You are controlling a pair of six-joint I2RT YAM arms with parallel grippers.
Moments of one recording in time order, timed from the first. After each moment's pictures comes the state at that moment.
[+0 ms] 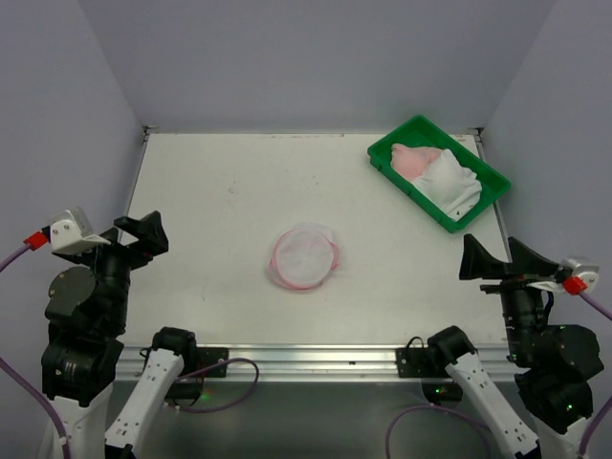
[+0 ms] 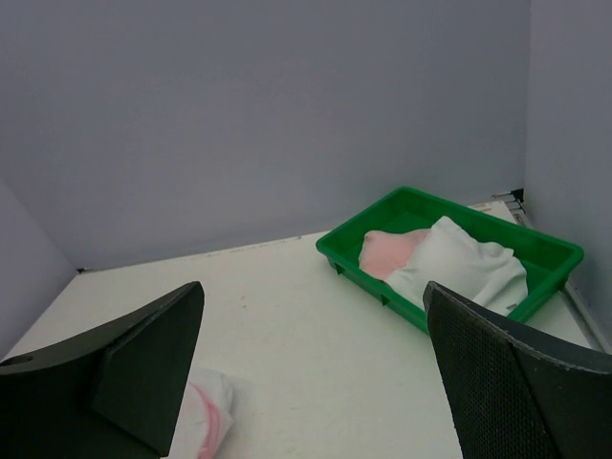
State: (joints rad) left arm -0.18 0.41 1.14 -0.75 -0.36 -0.38; right arm 0.44 0.13 0.93 -0.54 0.42 0.19
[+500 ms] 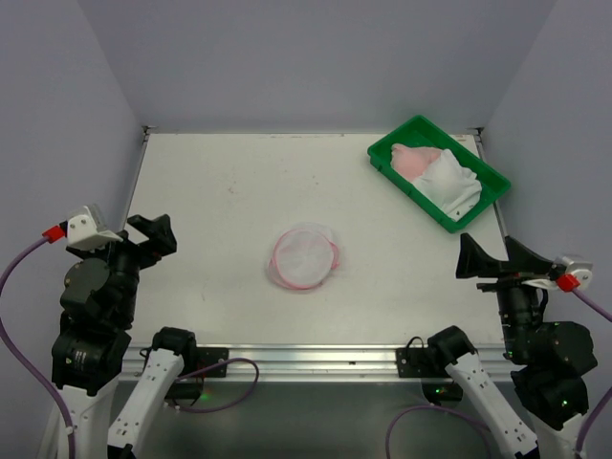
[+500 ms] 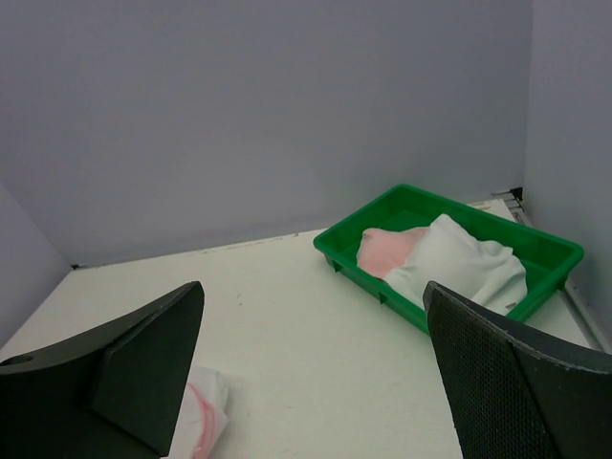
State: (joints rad) left arm -0.18 0.41 1.05 -0.75 -0.34 -0.39; right arm 0.44 0.11 0.88 -0.52 0.42 0.17
